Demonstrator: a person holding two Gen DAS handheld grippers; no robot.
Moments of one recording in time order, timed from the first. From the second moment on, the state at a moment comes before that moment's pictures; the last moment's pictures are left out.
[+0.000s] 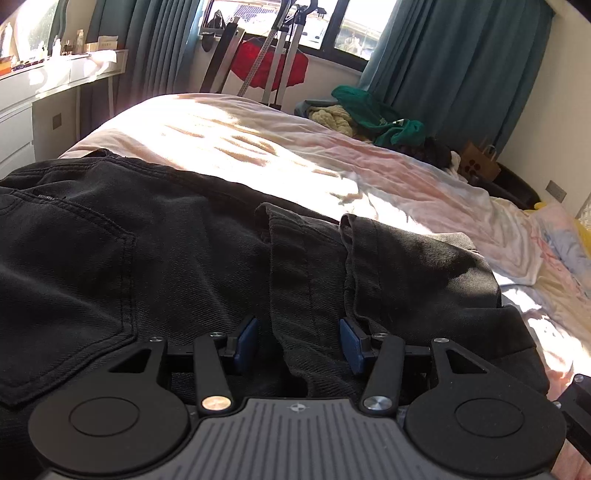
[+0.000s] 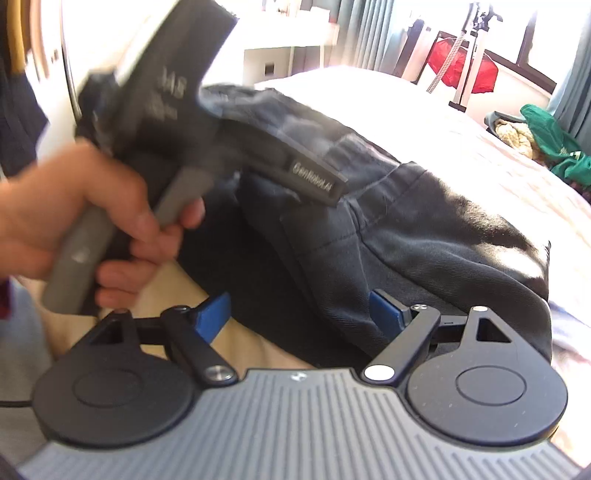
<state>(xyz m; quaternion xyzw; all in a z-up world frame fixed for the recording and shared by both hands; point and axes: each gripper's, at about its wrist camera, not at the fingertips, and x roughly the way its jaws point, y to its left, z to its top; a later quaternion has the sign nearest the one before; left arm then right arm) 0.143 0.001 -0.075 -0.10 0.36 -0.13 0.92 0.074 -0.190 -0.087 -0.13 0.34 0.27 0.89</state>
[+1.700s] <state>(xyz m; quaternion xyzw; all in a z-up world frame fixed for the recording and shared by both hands) 0.155 0.027 -0.046 -0.31 0.37 -0.25 0.84 0.092 -0.272 -0.043 0.10 0.26 0.31 0.91</state>
